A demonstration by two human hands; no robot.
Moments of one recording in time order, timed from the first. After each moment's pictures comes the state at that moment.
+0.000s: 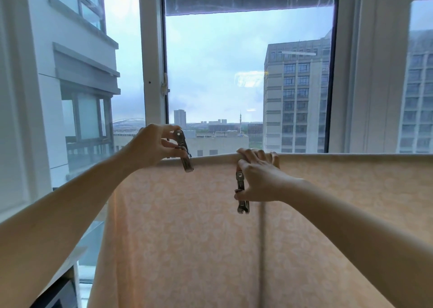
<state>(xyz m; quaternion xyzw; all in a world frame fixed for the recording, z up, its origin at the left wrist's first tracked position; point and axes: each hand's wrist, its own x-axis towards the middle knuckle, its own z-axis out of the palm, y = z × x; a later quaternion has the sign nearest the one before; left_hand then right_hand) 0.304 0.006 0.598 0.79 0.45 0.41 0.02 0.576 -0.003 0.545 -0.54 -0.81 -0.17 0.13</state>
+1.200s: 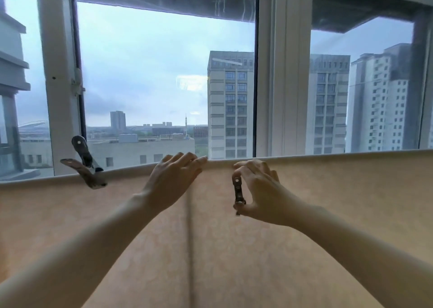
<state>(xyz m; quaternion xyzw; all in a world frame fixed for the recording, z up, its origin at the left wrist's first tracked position) 0.495 0.061 0.534 0.82 0.19 0.41 -0.34 0.710 -0.065 0.527 -0.57 -0.76 -0.19 0.25</state>
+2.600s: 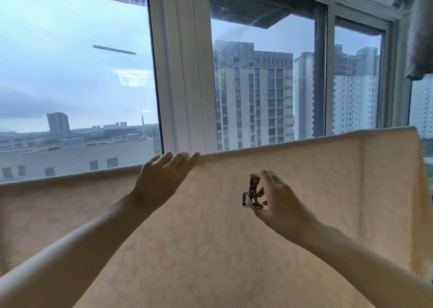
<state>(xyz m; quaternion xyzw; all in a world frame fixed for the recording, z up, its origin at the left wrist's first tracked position) 0.808 0.055 0.527 0.76 0.07 0.46 -0.46 1.007 -0.159 0.486 -0.66 -0.63 -0.17 0.38</state>
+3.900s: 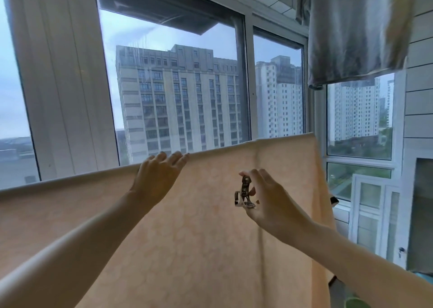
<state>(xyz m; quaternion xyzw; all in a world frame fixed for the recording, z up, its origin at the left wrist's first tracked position) 1.114 -0.039 0.540 0.82 0.13 0.39 -0.39 1.254 -0.289 0.494 -0.70 -0.58 -0.20 0.37</state>
